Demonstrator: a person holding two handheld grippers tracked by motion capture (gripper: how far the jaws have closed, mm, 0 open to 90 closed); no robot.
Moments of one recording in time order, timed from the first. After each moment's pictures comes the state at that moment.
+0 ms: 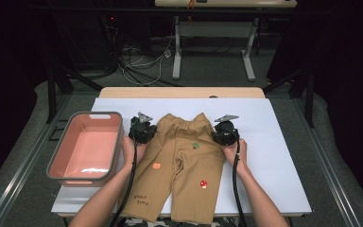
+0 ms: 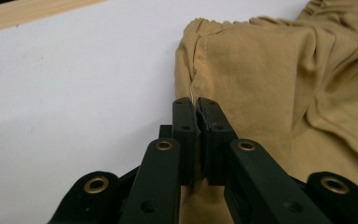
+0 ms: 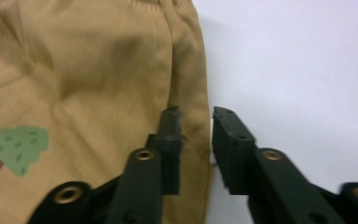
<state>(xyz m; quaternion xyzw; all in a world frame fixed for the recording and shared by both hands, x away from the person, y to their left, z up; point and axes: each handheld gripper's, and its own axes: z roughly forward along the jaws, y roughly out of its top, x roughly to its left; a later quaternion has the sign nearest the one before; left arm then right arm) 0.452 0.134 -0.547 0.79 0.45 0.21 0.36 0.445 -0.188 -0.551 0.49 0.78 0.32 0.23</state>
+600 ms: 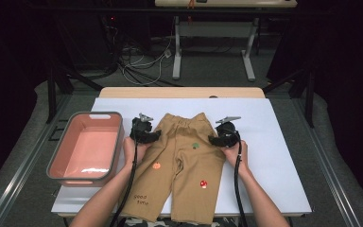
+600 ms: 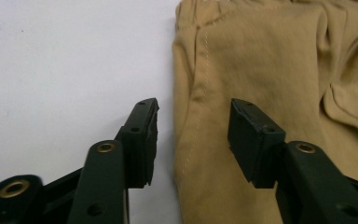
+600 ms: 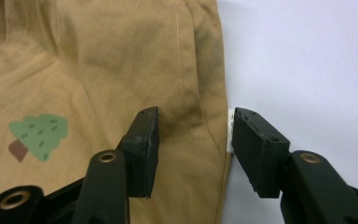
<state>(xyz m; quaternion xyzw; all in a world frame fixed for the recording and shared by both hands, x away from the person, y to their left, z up) 0.464 0.133 -0.555 0.79 0.47 0.19 0.35 0.444 -0.192 -0.554 0.49 0.78 0.33 0.19</state>
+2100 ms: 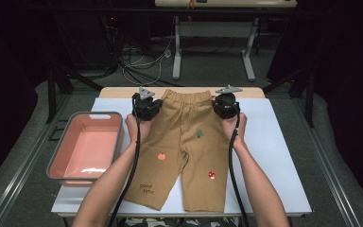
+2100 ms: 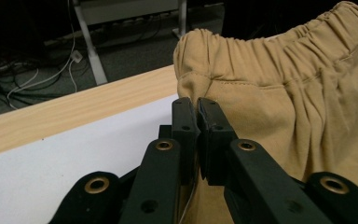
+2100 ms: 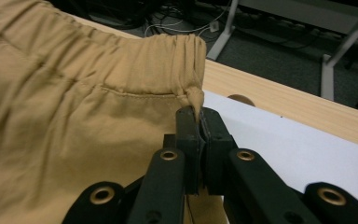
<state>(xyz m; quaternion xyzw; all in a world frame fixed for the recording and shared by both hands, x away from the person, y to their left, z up) 0.480 0.114 -0.475 0.75 0.42 0.25 0.45 0.485 -0.180 -0.467 0.48 0.73 0.38 0.30</state>
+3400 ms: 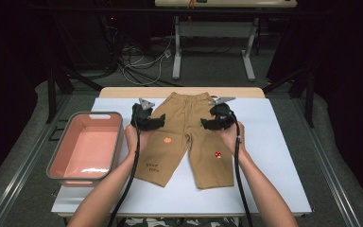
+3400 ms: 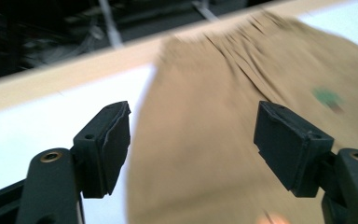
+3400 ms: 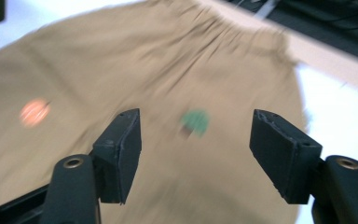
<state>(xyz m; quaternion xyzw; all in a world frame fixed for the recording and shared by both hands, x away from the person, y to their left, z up) 0.452 0.118 -0.508 0.76 0.45 0.25 0.39 0.456 -0.168 -0.487 0.43 0.80 0.35 0.23</state>
